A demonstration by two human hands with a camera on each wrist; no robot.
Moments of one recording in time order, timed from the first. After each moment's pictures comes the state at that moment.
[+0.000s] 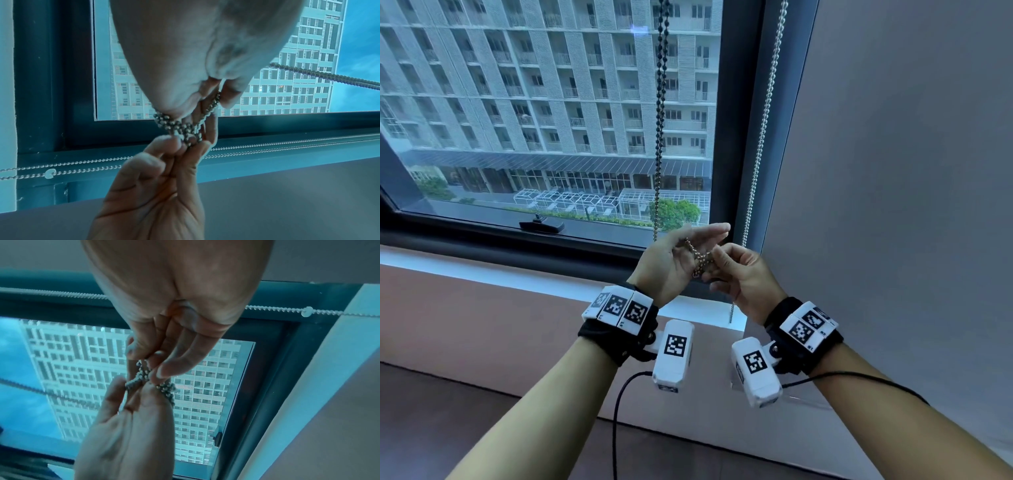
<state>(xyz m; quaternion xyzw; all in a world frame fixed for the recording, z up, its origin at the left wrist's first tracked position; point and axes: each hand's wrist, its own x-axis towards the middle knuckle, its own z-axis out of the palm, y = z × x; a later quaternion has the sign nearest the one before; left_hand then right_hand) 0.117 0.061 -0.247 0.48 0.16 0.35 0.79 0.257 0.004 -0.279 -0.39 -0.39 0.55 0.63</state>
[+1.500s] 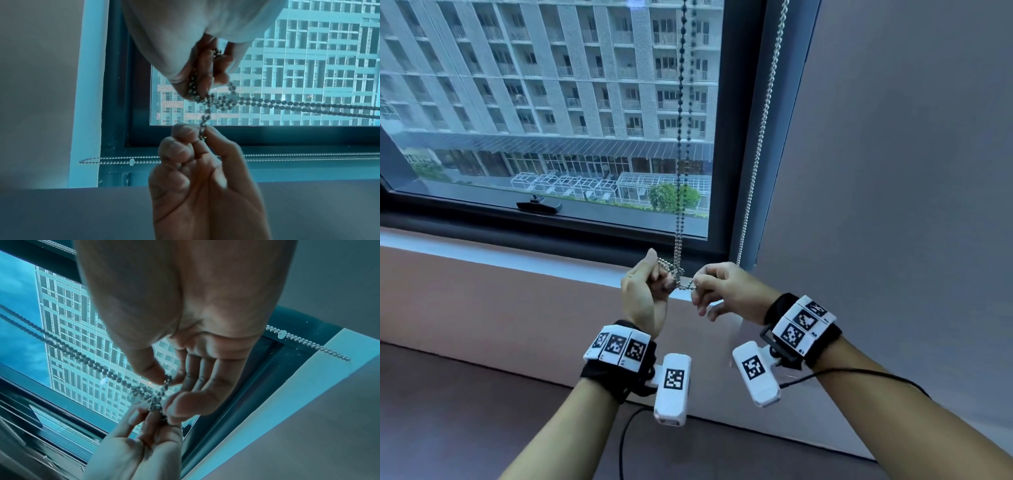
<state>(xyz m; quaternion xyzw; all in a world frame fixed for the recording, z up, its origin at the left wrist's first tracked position) 0.092 0.040 -0.332 0.29 0.29 0.57 0.71 0.239 -0.012 -0.301 -0.52 -0.49 0.57 0.39</state>
